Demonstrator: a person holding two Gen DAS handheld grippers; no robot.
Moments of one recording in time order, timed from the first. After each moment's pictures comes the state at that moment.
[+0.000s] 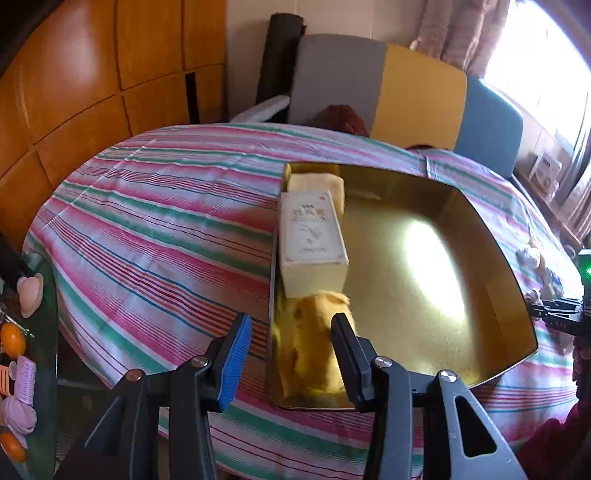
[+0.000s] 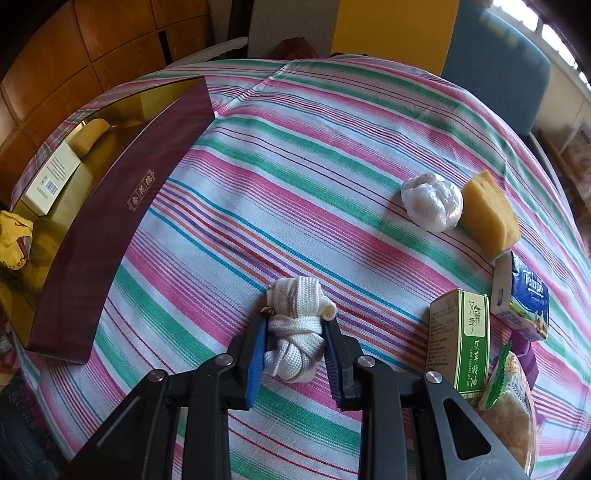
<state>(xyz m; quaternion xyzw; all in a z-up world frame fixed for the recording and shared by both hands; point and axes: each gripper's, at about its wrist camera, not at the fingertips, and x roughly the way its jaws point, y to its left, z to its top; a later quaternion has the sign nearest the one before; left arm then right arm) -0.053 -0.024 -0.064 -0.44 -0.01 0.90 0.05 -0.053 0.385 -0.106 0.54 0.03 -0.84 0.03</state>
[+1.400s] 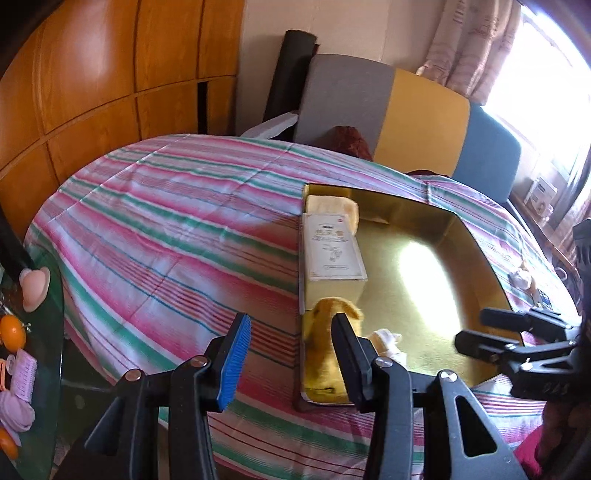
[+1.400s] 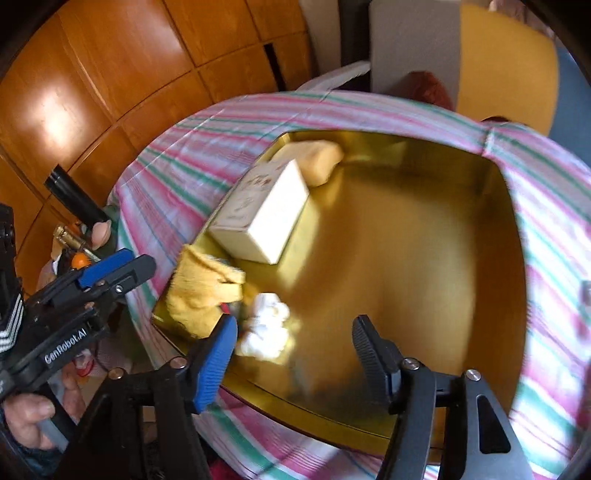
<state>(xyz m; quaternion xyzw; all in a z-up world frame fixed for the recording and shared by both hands) -0.044 -0.049 -0.053 -0.41 -0.04 0.91 0.06 -0.045 0.156 -0.048 0.49 -0.01 -0.85 0.18</state>
